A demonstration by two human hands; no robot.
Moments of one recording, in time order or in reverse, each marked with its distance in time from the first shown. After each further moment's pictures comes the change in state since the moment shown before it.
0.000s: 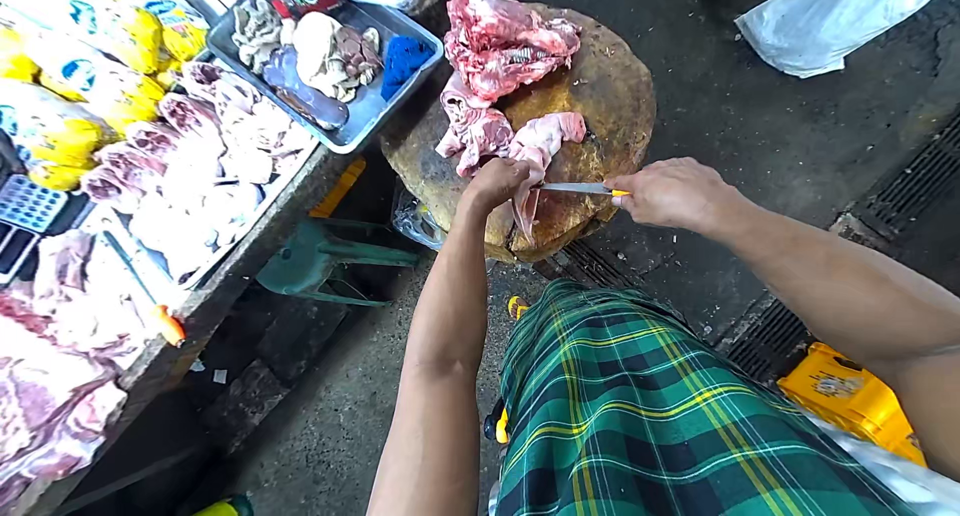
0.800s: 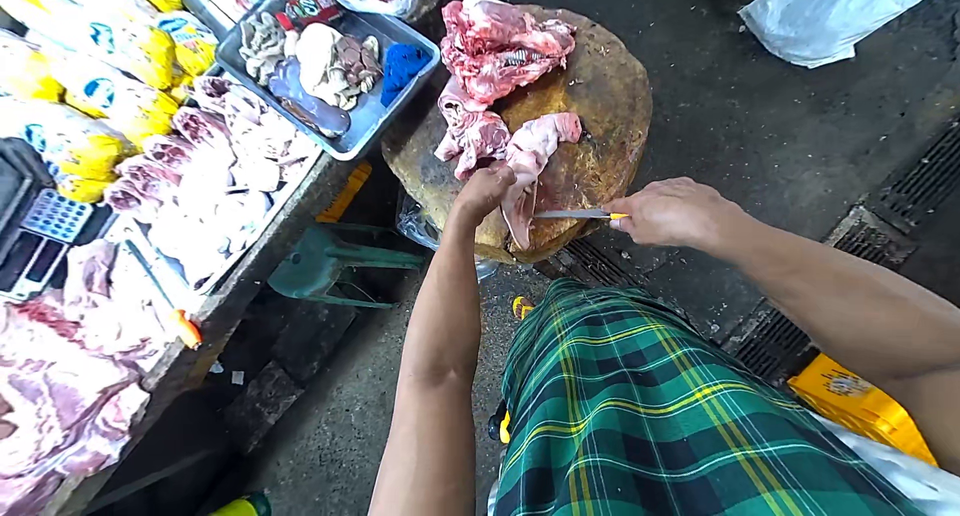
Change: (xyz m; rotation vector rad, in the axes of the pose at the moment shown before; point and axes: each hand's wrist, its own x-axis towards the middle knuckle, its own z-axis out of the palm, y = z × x) left_hand -0.001 -0.026 0.011 -0.220 0.081 -0.041; right_hand -0.021 -0.006 0.009 0.053 -0.079 -0.044
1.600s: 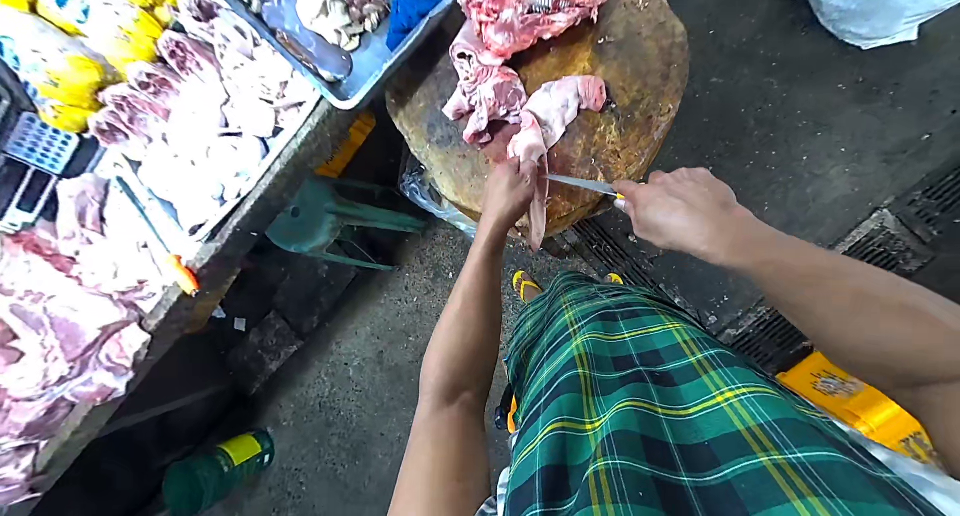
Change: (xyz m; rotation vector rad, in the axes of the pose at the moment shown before) left_hand -0.050 0.009 0.042 0.068 0.193 -0.033; right_hand -0.007 -0.025 0.005 -0.093 0.084 -0.001
